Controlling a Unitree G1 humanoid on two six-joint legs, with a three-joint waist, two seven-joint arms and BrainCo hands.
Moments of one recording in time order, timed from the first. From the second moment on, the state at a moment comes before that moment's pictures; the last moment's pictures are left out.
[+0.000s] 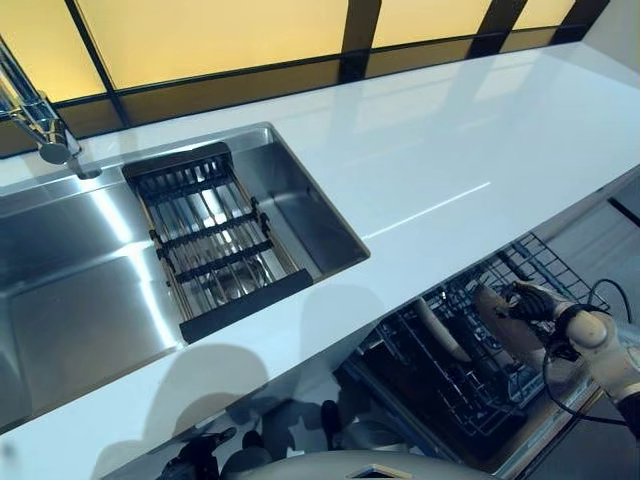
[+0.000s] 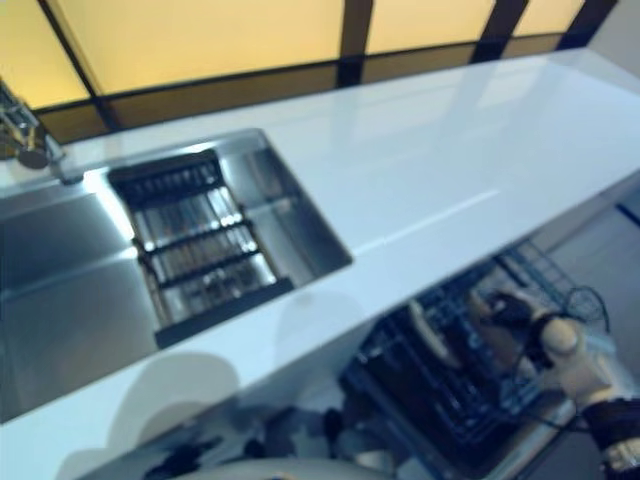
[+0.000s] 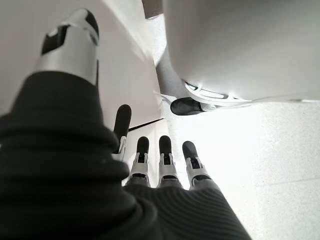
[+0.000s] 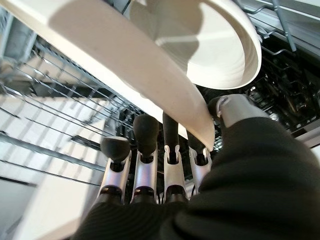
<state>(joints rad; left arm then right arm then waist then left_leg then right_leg) 0.09 0.28 -0.14 1.17 -0.48 0.04 0.02 -0.11 -0.93 0.23 0.39 -0.38 0.03 0.32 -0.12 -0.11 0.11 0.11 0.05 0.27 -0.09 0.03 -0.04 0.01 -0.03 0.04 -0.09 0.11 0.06</state>
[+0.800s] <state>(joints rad) 0.04 0.28 -0.18 1.15 -0.48 0.03 -0.02 -0.29 -0.82 0.37 0.77 -0.42 0.09 0.27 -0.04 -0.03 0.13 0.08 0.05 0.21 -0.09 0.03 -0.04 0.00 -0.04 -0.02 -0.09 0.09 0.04</state>
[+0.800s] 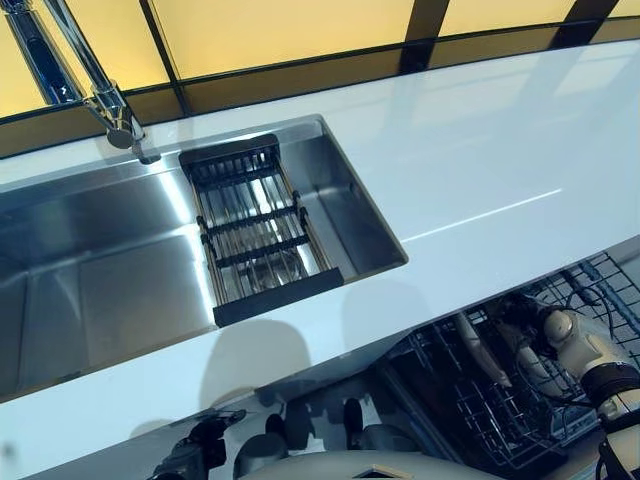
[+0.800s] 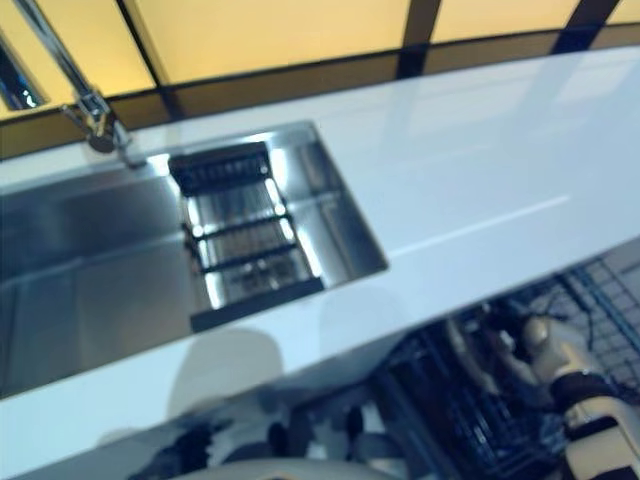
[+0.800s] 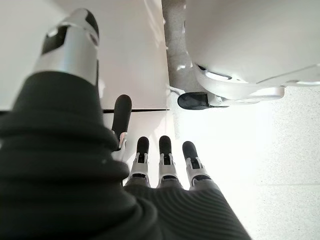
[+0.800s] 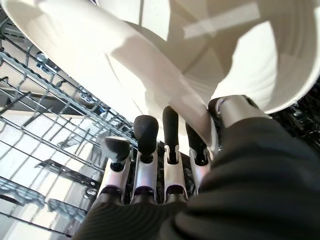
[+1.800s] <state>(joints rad) 0.03 0.28 -0.18 1.16 -0.48 0.02 -0.04 -0.29 -0.78 0.33 0.91 -0.42 0.09 0.21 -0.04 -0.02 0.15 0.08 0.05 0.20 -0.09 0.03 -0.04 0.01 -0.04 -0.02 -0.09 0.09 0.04</state>
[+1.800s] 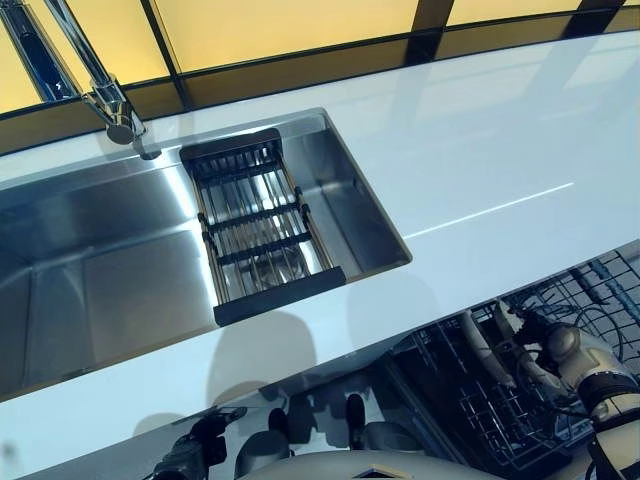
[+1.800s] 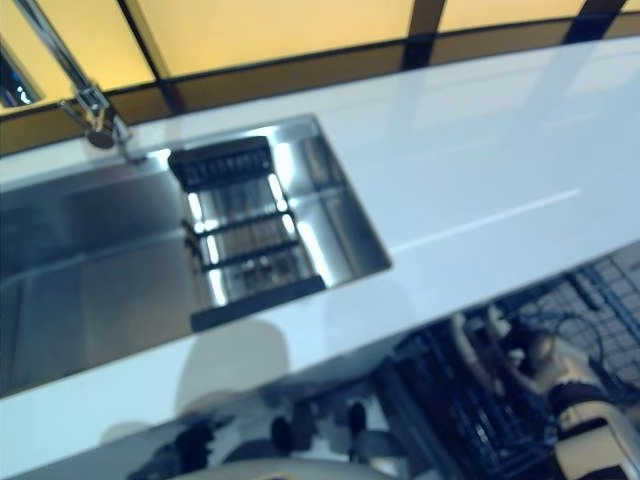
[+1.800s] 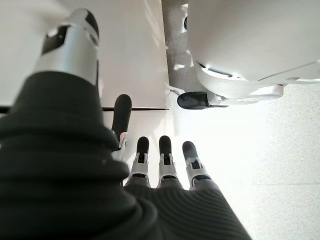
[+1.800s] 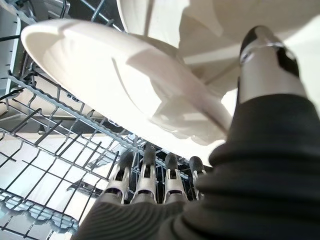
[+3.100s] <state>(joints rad) 0.09 0.29 -0.12 1.26 -0.48 0.04 -0.04 0.17 -0.69 -0.24 0.83 0.22 0.20 0.08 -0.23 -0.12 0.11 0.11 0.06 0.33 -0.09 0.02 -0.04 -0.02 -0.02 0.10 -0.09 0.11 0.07</state>
